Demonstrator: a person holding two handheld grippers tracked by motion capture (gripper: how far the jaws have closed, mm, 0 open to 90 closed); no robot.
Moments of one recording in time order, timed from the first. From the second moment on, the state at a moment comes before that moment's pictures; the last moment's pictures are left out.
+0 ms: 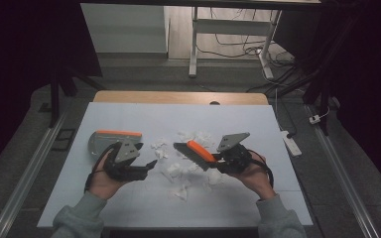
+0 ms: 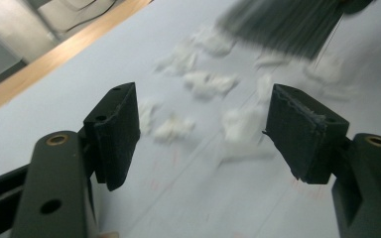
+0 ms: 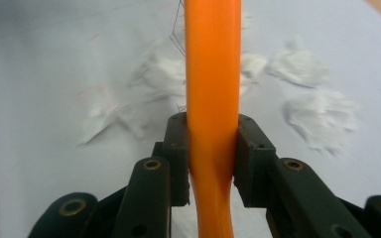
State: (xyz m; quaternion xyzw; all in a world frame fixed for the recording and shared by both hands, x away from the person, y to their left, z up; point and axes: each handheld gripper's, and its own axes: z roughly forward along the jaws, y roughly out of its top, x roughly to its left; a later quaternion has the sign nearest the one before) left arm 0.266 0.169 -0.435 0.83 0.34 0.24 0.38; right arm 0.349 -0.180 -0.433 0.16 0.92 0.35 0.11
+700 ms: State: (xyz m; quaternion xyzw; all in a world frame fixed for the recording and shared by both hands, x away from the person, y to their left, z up) left arm 0.255 0.243 -0.484 0.78 0.46 0.21 0.38; right arm 0.368 -0.217 -0.431 0.27 0.87 0.39 0.12
